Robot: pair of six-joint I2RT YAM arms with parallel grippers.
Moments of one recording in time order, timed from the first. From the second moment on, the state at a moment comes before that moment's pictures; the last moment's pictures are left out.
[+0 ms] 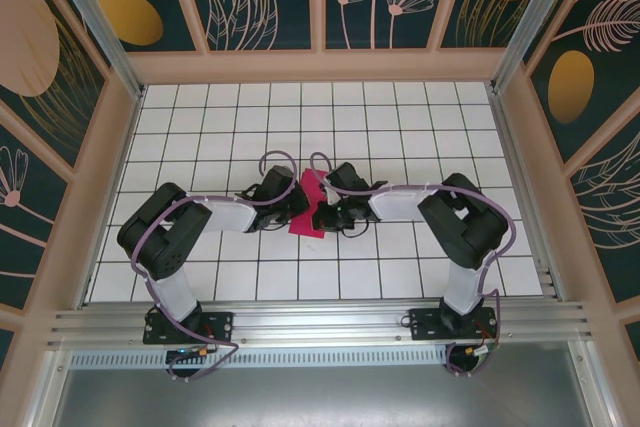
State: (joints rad) left arm -0.65 1.78 0.76 0.19 0.09 -0.99; right arm 0.76 1.82 0.92 -0.15 -0.46 0.68
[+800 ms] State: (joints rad) left arm -0.65 1.78 0.76 0.19 0.10 -0.99; right arm 0.76 1.71 0.80 -0.18 -0.48 0.68
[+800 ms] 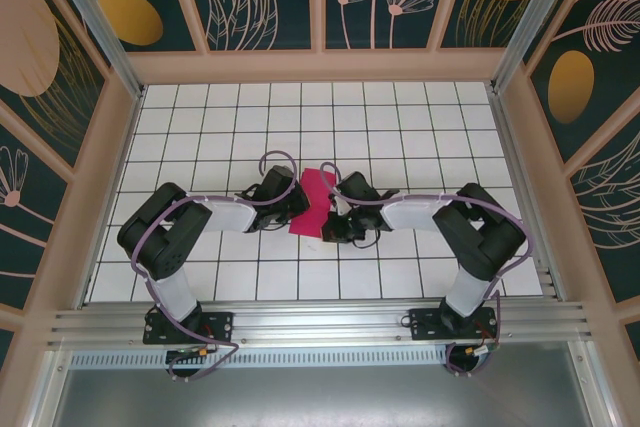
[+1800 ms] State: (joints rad) left arm -0.65 1.69 0.77 0.07 0.10 -0.93; right arm 0.73 1.79 0.85 -0.09 -0.52 0.69
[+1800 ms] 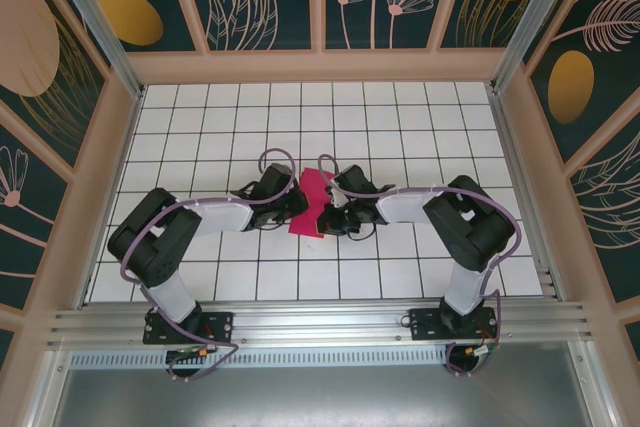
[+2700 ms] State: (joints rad) left arm -0.65 1.75 0.70 0.20 0.35 -0.95; right arm 0.73 1.80 0.85 -0.09 -0.53 0.70
